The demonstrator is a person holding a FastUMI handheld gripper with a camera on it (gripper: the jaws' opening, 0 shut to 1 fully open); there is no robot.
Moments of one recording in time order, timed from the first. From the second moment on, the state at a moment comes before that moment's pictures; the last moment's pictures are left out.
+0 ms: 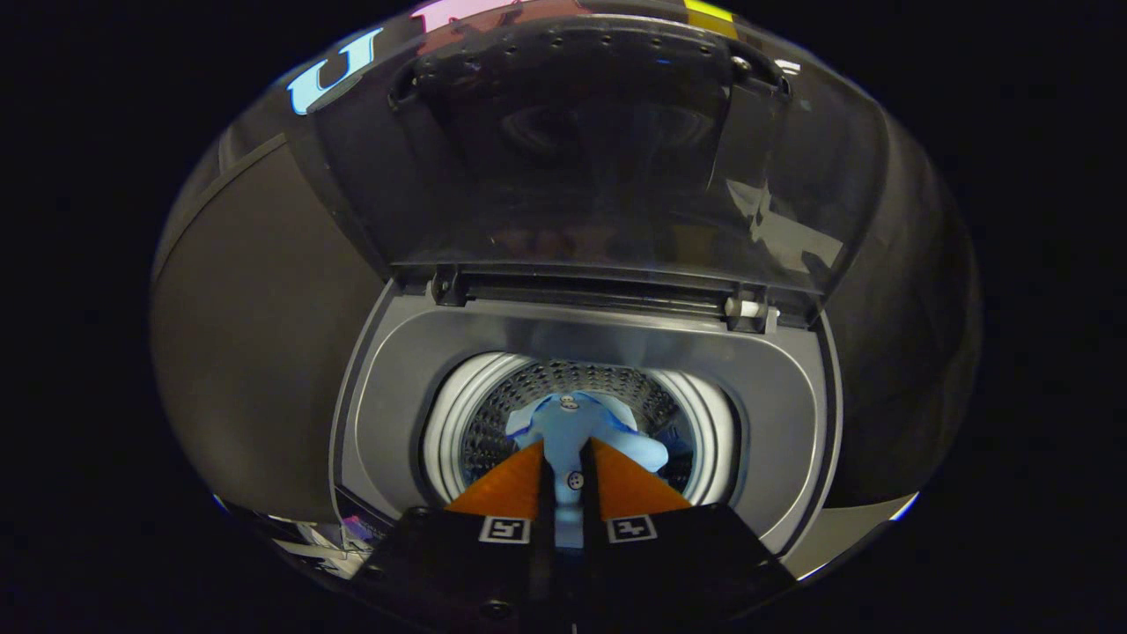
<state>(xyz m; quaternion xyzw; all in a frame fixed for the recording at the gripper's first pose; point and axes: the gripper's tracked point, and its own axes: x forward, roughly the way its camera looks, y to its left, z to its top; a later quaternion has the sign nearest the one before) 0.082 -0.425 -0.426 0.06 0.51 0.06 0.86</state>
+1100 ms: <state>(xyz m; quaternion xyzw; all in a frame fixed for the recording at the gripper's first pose) 0.100 -0.446 -0.409 0.04 0.48 0.01 0.88</state>
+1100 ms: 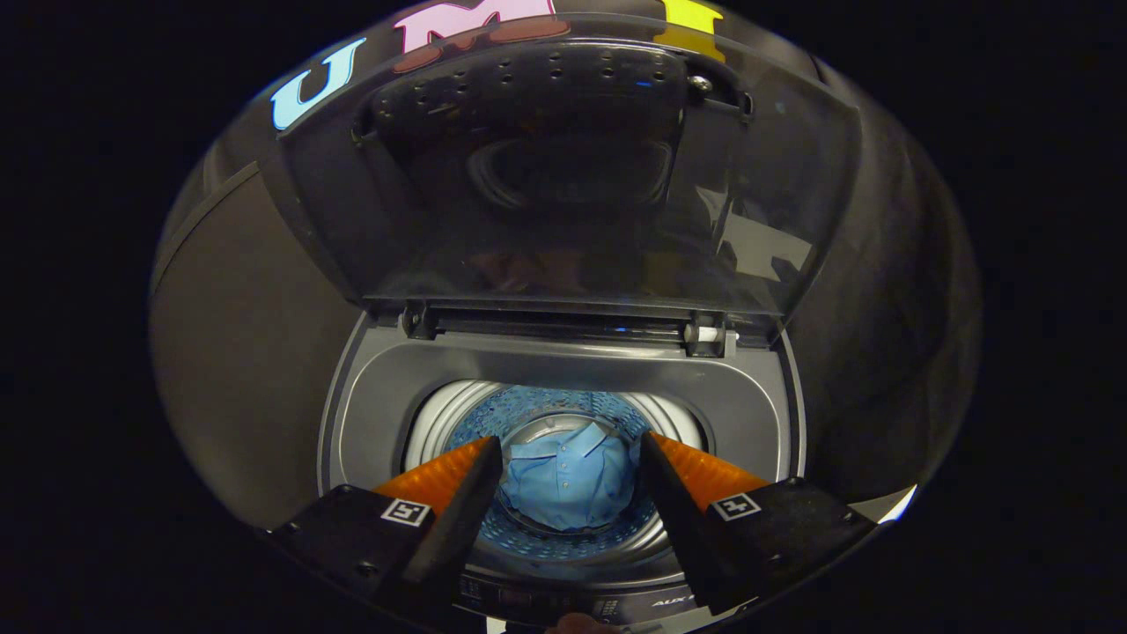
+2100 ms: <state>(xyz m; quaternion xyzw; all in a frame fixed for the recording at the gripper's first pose) 0.145 -0.434 -0.299 0.01 0.36 0.04 0.93</state>
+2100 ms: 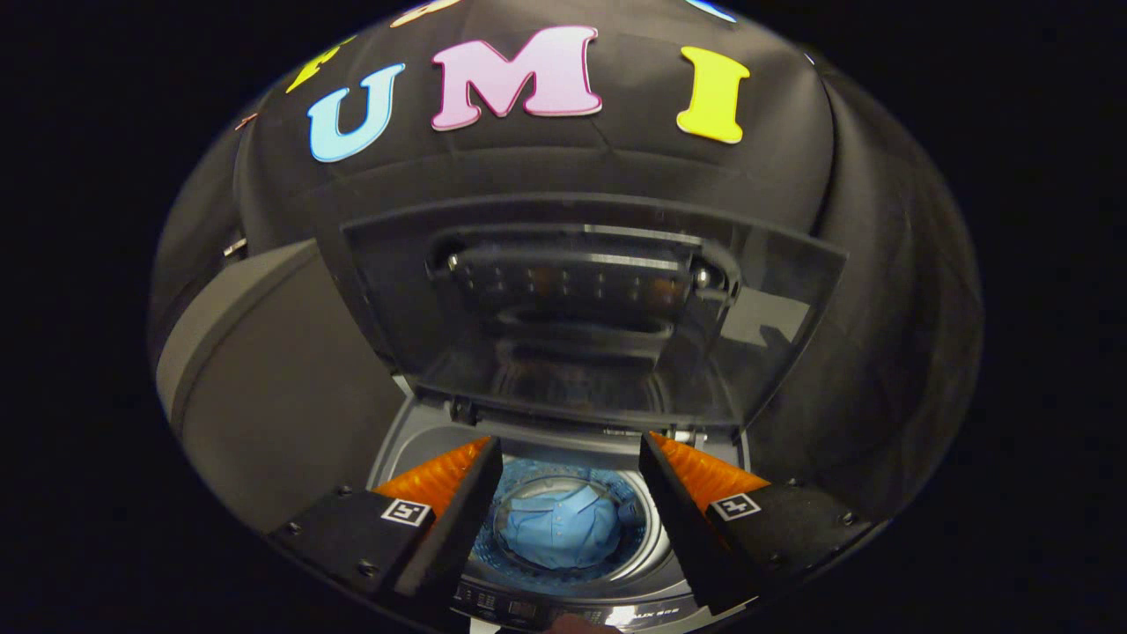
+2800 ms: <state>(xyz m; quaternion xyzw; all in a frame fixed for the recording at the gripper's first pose) 0.217 -0.433 -0.164 0.03 0.23 0.04 0.97</state>
